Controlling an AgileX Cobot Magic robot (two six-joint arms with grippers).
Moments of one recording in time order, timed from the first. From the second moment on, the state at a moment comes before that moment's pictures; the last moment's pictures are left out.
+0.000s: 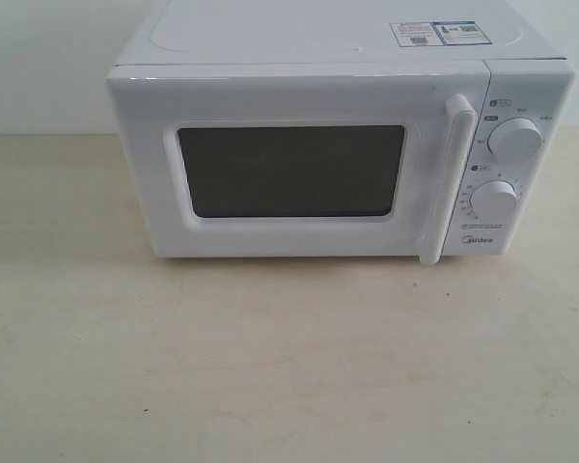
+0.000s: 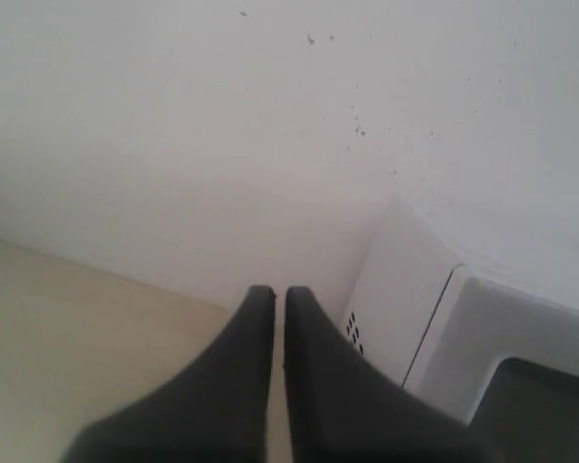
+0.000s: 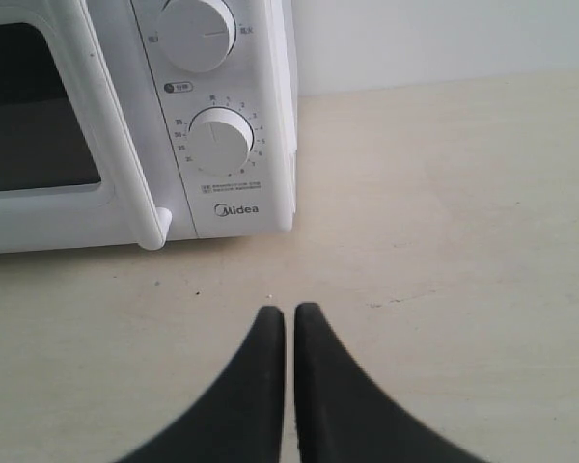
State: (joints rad) left arm 0.06 0.00 -0.16 -0.01 0.16 -0.30; right arm 0.07 0.00 0.00 -0.01 0.35 0.10
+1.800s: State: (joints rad) left arm 0.06 0.00 0.00 0.00 0.36 0.10; right arm 0.07 0.00 0.00 -0.01 0.35 0.10
